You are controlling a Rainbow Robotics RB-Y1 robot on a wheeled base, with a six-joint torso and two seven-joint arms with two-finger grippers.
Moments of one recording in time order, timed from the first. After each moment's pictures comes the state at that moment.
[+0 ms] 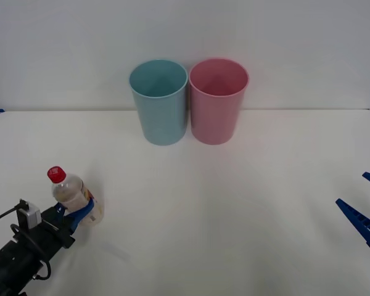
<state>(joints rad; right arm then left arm) 0.35 -0.40 -0.52 -1.66 0.96 -1.22 0.00 0.19 0.27 0.27 -1.33 -0.97 -0.93 -0.37</state>
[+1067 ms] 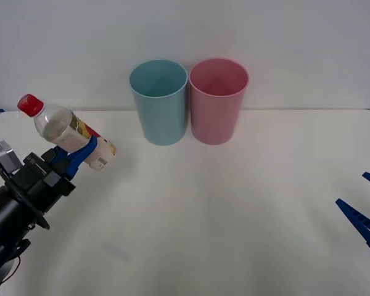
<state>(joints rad) 0.35 -0.40 -0.52 -1.66 0.96 -1.22 0.00 0.09 0.28 0.24 -1.69 -0.91 -0.90 0.01</state>
